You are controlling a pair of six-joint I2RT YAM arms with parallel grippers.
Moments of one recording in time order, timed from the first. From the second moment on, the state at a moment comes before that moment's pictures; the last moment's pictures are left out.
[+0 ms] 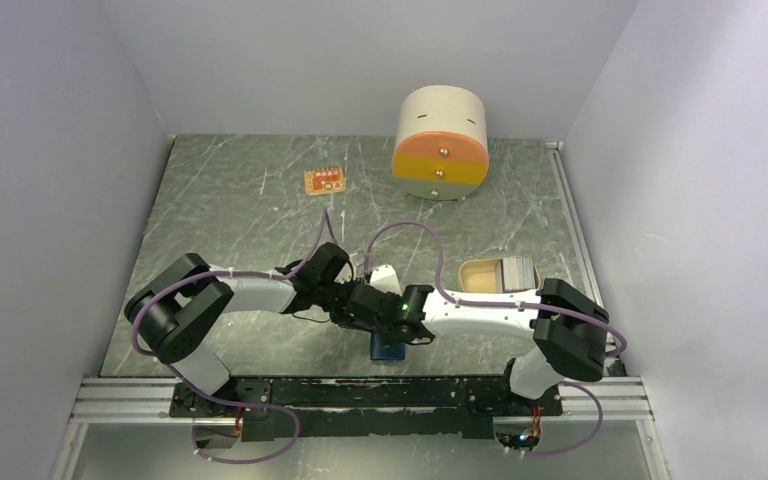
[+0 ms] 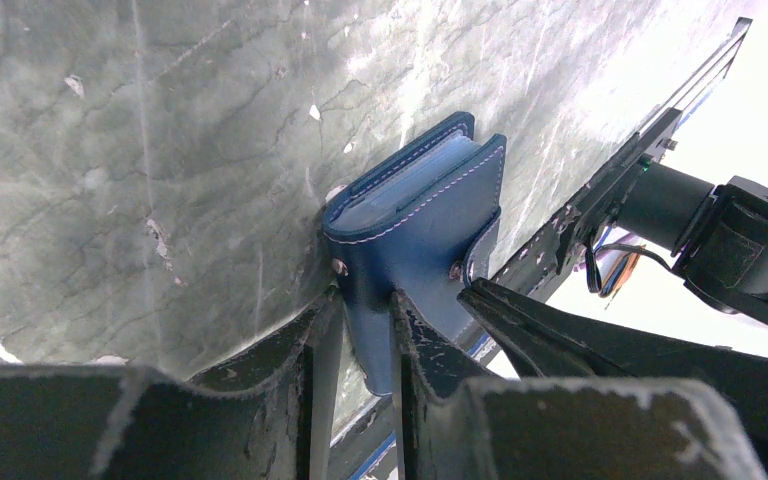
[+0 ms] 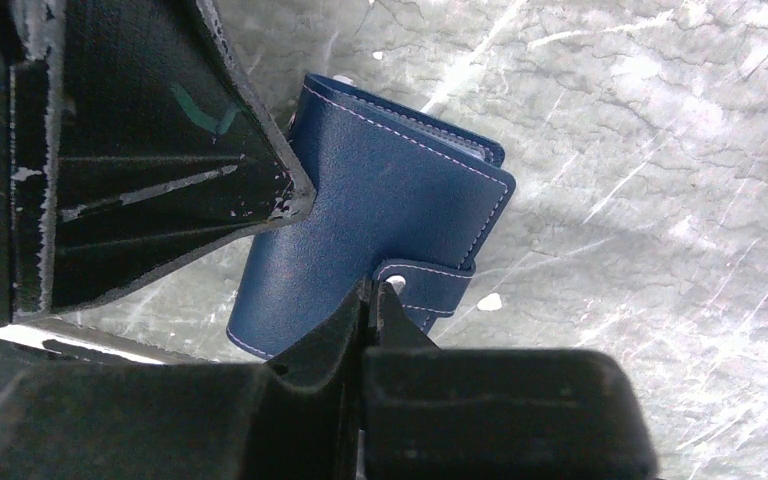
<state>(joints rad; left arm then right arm) -0.79 1.63 0.65 0.08 0.49 -0.86 1.21 1.54 0.93 -0.66 0.34 0.76</state>
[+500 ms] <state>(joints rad) -0.79 1.63 0.65 0.08 0.49 -0.86 1.21 1.51 0.84 -0.52 0.30 0.76</state>
